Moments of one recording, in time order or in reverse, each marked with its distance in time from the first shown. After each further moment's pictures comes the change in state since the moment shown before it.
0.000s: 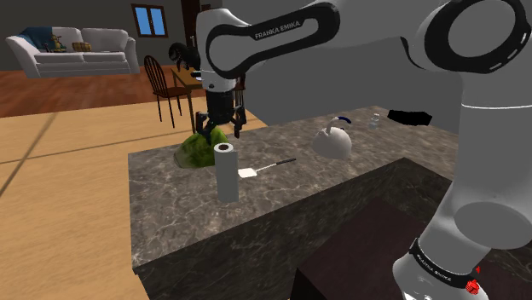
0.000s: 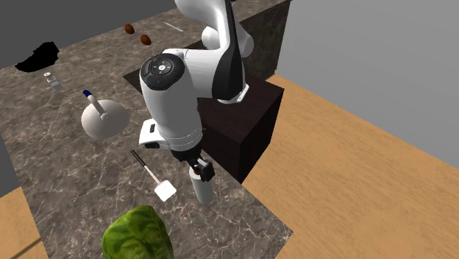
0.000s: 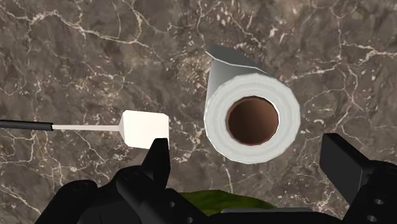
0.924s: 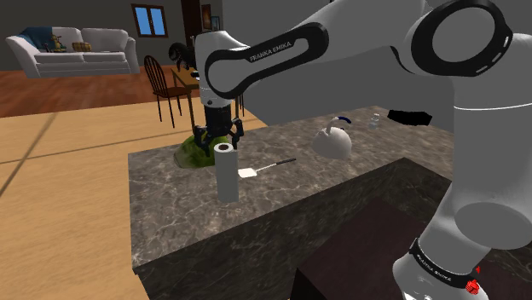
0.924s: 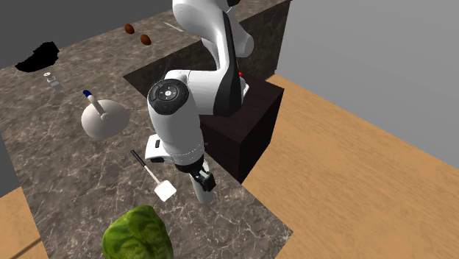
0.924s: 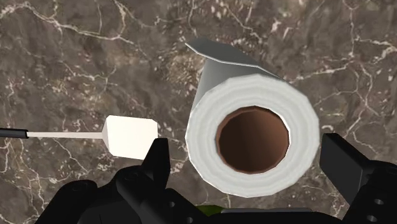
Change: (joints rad) arm 0.010 0.055 -0.007 -0.036 -0.022 0.089 0.018
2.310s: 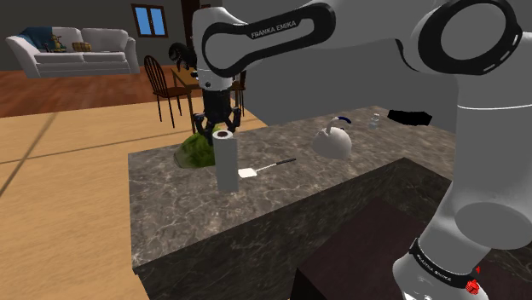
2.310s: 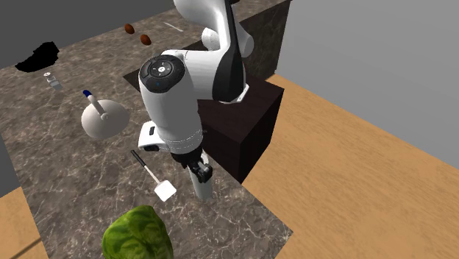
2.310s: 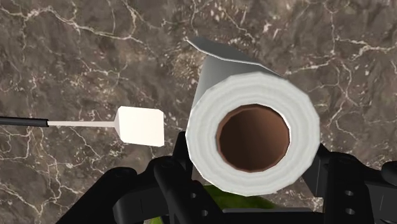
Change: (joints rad) arm 0.002 -0.027 0.007 0.082 0.013 -0.107 -0.007
